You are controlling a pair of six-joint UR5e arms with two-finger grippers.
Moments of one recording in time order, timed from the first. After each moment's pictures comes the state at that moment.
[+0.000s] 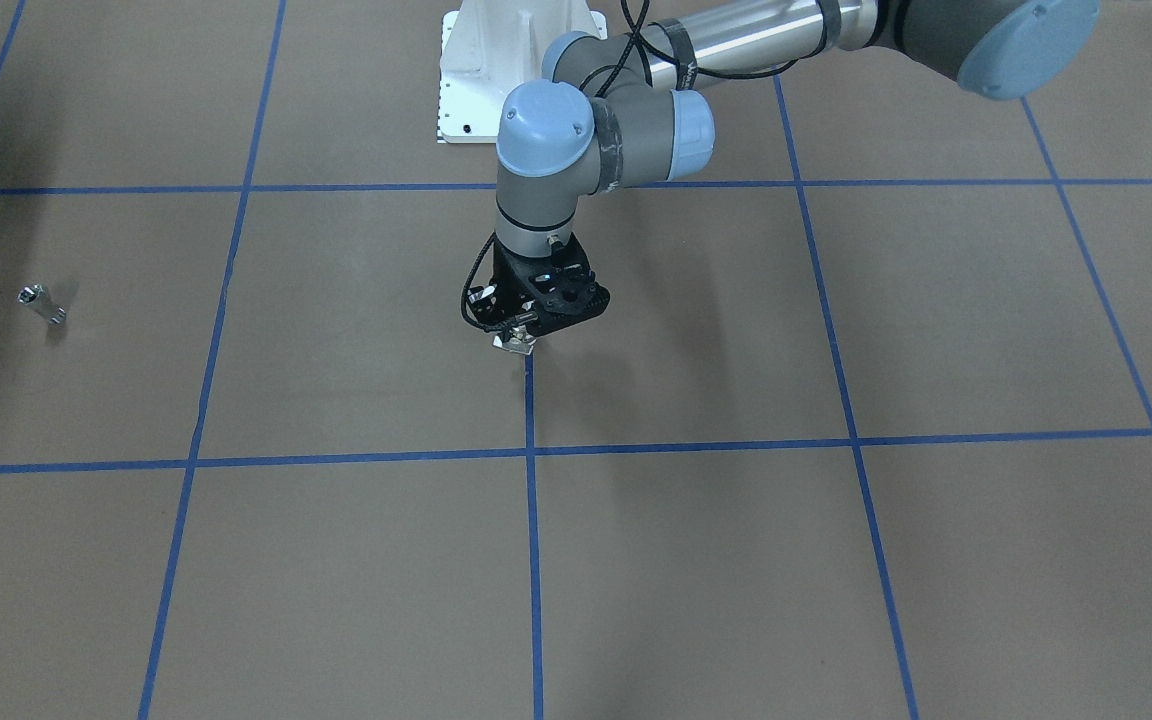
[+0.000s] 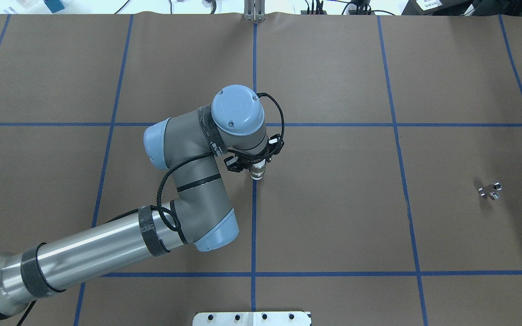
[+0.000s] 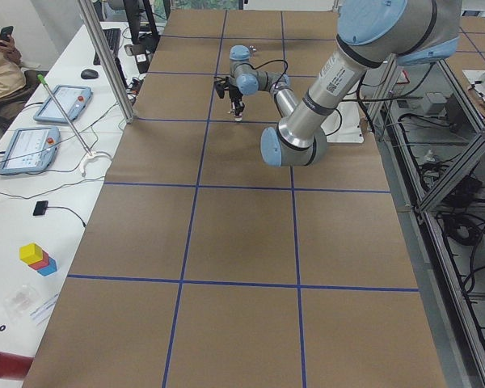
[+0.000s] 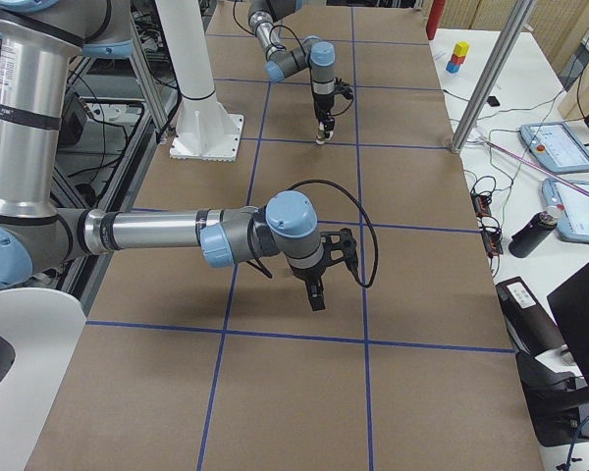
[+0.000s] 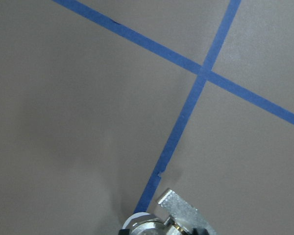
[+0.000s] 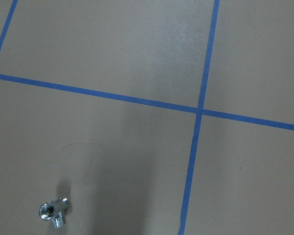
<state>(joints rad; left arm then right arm) -0.50 -2.47 -1.39 -1.74 -1.86 -1.67 1.56 -1.80 1.87 -1.34 2.39 0.05</state>
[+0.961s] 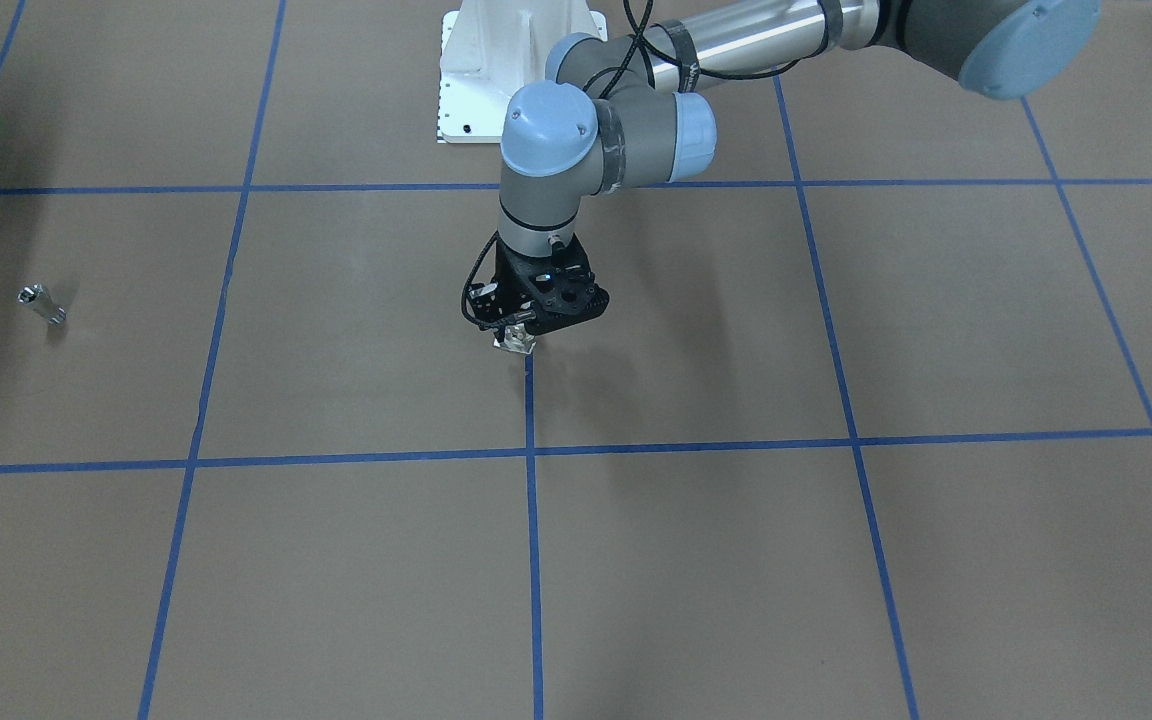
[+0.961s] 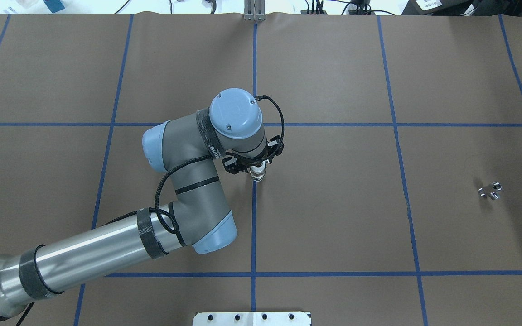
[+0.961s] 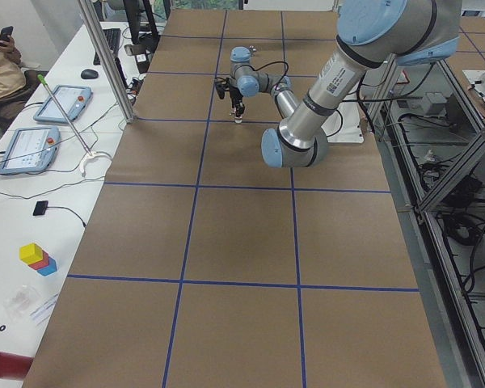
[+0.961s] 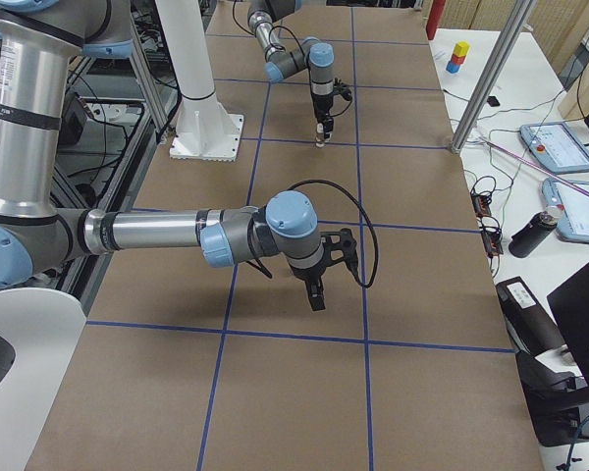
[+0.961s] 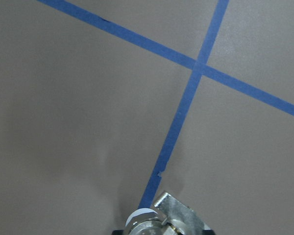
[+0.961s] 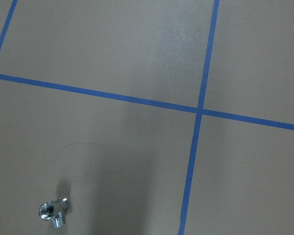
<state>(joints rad) -0.50 -2.47 -1.39 -1.75 -1.85 -1.63 1.56 -1.80 1.87 -1.34 2.39 0.05</state>
